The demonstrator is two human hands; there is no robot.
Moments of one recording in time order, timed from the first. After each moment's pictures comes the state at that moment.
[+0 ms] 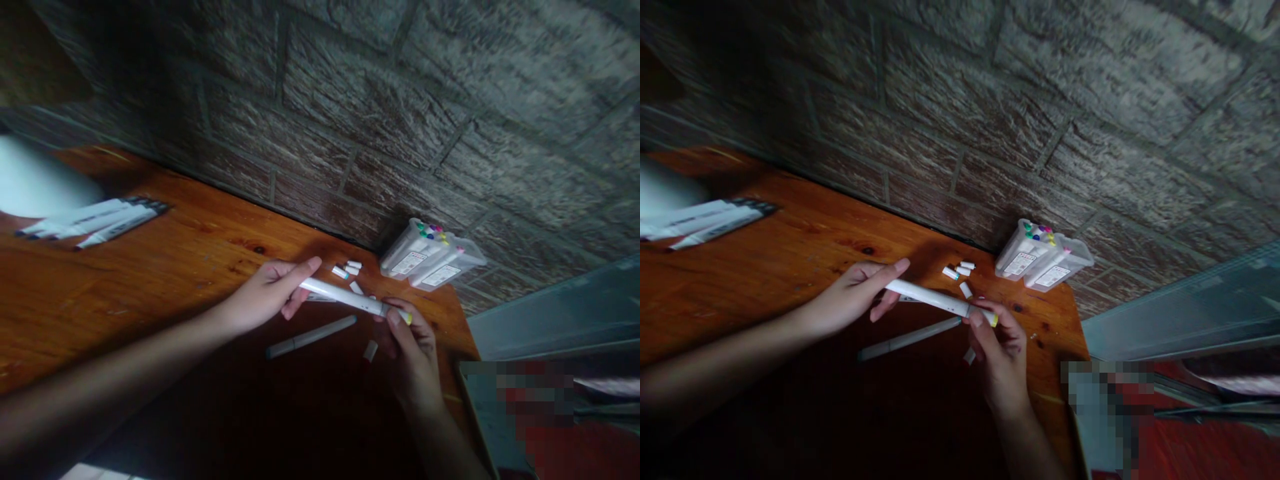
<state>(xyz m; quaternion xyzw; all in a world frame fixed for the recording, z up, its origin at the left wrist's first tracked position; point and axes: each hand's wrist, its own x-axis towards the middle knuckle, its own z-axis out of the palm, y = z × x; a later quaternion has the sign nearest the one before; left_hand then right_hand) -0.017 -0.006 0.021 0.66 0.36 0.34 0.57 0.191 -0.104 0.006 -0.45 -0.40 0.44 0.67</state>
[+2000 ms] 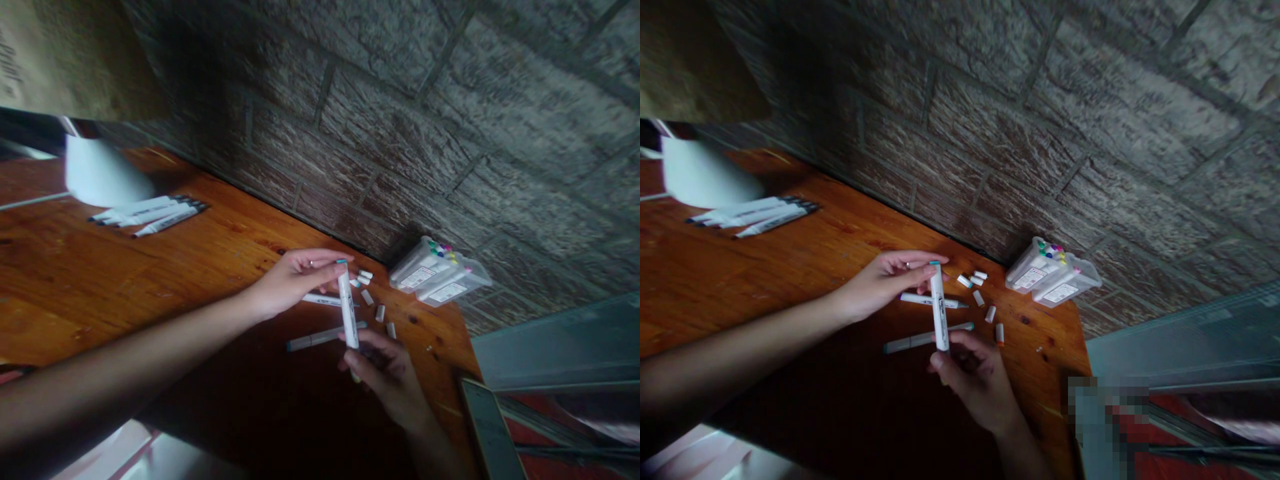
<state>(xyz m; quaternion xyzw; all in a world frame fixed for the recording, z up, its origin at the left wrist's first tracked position) -0.020 -0.003 0.031 0.55 0.23 0.45 0.66 0.174 -0.121 0.009 -0.52 -0.56 0.52 0.39</state>
